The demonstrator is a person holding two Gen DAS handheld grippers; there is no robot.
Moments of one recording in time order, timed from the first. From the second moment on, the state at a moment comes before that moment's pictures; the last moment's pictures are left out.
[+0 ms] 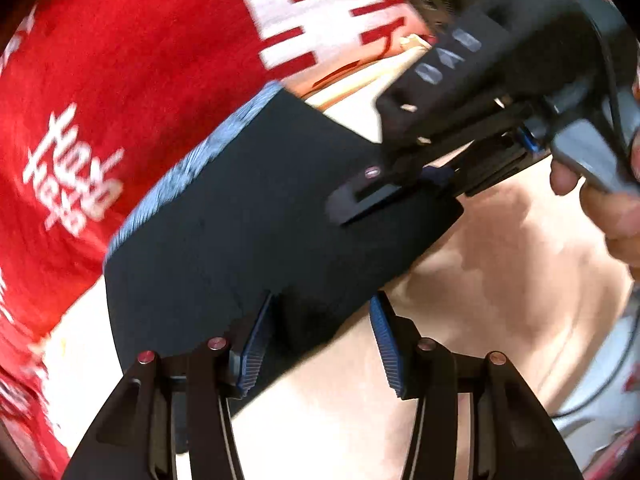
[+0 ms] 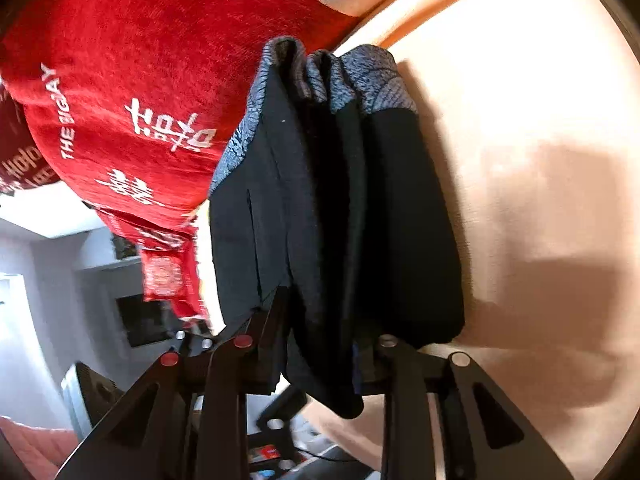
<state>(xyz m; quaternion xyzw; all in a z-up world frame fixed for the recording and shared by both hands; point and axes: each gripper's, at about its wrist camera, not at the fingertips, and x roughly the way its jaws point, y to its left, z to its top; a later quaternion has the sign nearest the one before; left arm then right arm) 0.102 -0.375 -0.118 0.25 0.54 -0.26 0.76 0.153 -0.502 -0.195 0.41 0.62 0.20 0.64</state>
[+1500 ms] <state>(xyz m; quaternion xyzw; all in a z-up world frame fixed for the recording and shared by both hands) 0.192 -0.171 -0.125 0.08 0.67 -0.12 0.73 0.111 -0.411 -0.114 0.14 0.66 -0.09 0.74</state>
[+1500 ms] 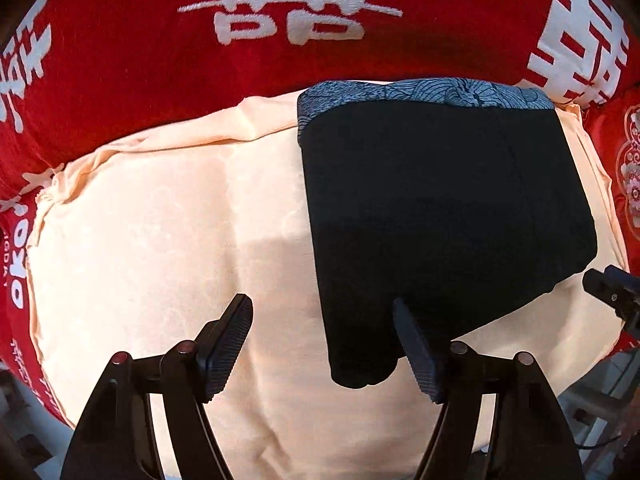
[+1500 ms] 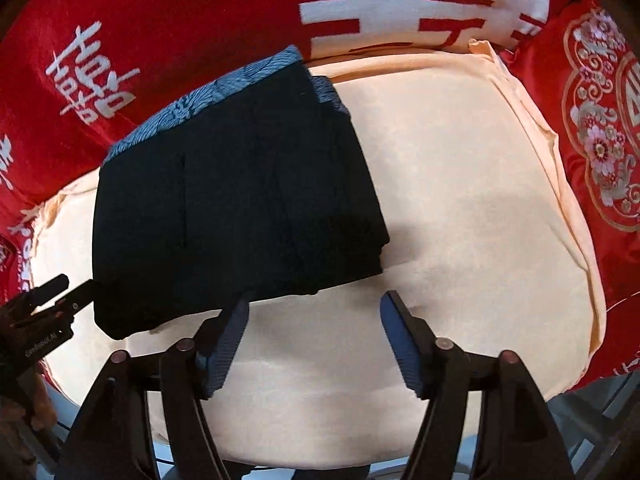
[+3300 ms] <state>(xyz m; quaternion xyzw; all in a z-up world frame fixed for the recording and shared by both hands) 0.256 -0.188 -0.161 -0.13 0.68 -0.22 0.69 0.211 -0.510 -0.196 0.39 0.64 0.23 0.62</state>
